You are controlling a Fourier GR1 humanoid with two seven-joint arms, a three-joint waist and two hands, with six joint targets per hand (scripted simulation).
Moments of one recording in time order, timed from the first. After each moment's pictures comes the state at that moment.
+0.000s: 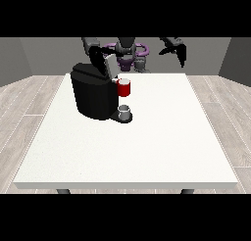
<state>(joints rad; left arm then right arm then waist) -0.24 0.09 0.15 -1.40 -0.11 -0.24 -0.11 -0.74 -0.17 -0.12 -0.99 0.00 0.02 0.06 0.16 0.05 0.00</state>
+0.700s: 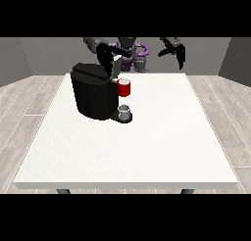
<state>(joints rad) -0.28 0.08 0.10 -1.41 -0.12 -0.24 -0.09 -0.83 -0.20 -0.08 -1.02 0.09 -0.06 0.20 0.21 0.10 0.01</state>
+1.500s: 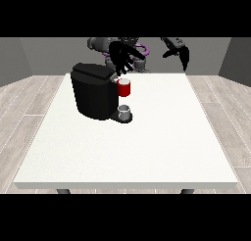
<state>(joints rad) -0.39 0.07 0.06 -1.40 -0.12 -0.28 -0.11 -0.92 -0.31 -0.10 -1.17 0.16 -0.10 0.48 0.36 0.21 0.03</state>
